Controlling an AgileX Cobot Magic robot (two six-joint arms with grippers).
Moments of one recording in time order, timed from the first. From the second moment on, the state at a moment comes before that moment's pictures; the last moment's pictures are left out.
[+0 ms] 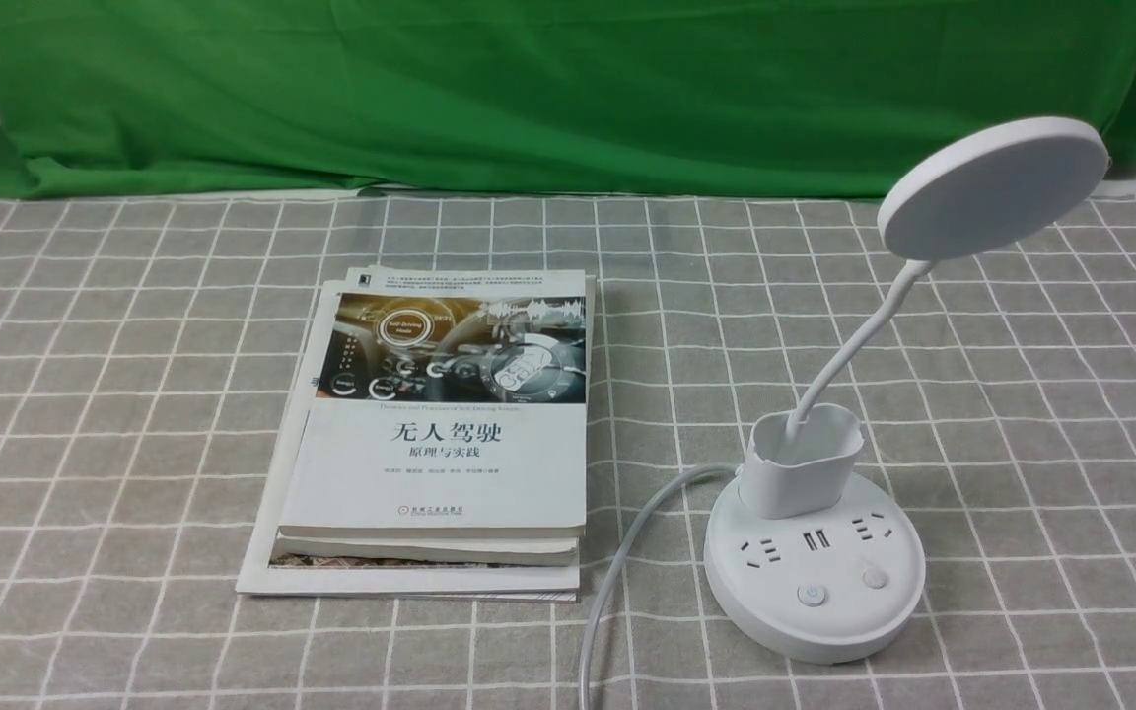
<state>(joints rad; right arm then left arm) 0.47 0.46 -0.37 -0.18 0.29 0.20 0.02 0.00 0.01 0.06 0.24 0.22</state>
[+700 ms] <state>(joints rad) 0.45 0.46 -0.36 -0.18 0.28 0.21 0.02 0.00 0.01 0.06 0.24 0.22</state>
